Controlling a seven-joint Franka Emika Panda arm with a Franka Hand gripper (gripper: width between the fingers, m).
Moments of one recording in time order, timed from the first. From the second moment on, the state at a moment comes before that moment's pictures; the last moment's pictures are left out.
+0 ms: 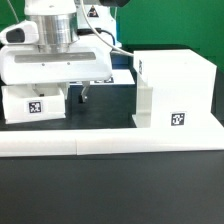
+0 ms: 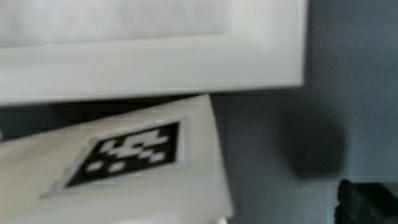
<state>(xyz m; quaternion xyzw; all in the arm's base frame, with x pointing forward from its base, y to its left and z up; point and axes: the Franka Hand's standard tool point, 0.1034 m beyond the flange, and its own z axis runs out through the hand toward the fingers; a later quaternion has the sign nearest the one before) 0.479 -0.085 0.005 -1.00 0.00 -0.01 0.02</state>
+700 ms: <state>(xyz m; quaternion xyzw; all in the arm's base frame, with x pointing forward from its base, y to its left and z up) 0.475 -0.086 0.003 -1.00 -0.04 0.00 0.02</state>
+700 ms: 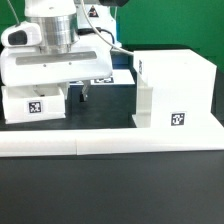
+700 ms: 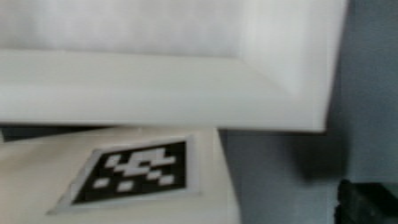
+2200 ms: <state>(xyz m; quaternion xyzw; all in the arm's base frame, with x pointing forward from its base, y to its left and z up) 0.478 -0.082 0.005 -1.00 -0.08 0.01 0.03</state>
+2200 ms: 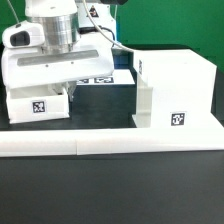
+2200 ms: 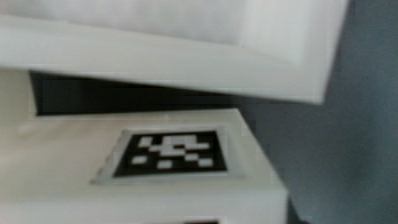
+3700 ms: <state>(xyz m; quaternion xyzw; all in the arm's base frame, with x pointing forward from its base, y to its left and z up) 0.501 -0.048 0.038 -0.98 -0.20 -0.01 0.03</state>
